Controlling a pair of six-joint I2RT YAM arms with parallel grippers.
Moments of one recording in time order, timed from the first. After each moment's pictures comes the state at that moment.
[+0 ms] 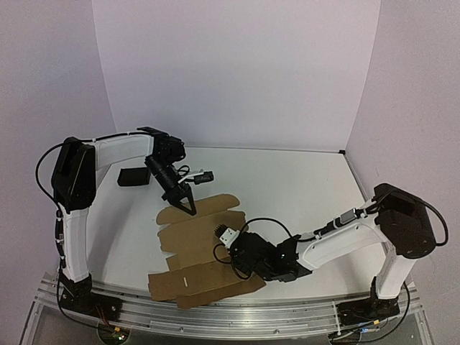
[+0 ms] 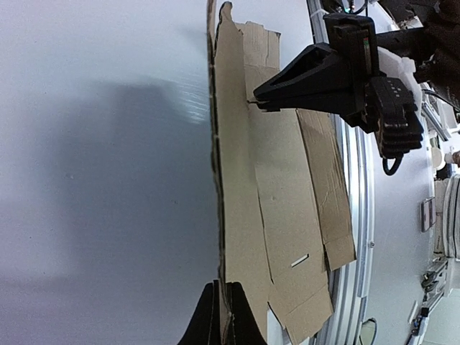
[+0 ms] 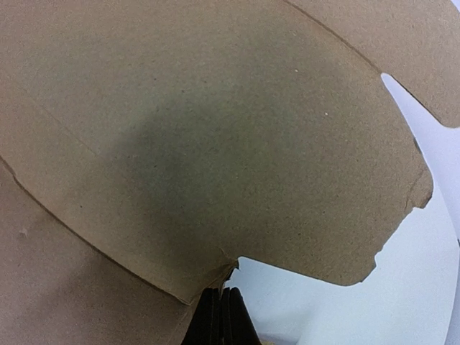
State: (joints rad) left arm -0.54 2.07 1.73 -1.25 0.78 0.88; right arm 1.28 1.84 0.91 0.07 0.65 0.01
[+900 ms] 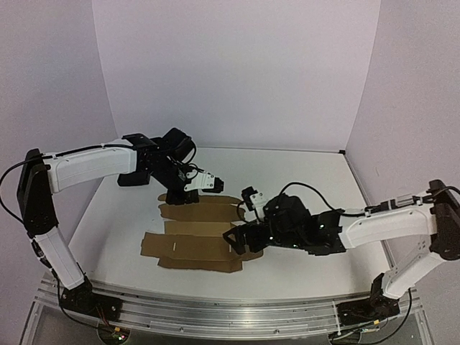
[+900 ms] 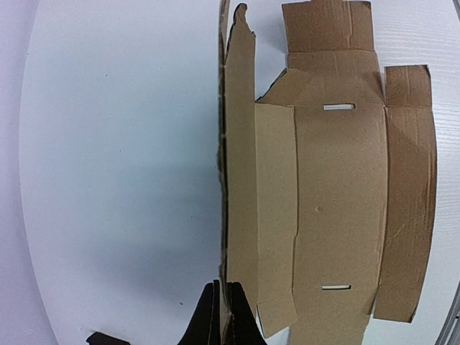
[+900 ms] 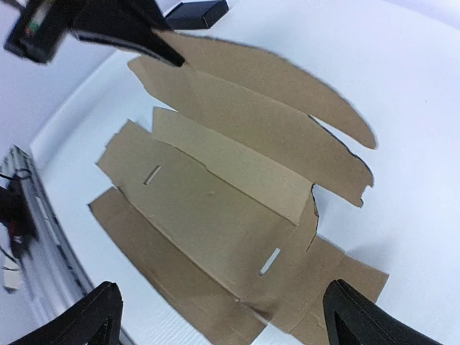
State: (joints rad) left arm -0.77 1.71 1.44 -0.78 0.13 0.89; right arm 1.14 1.56 0.86 0.06 0.21 0.47
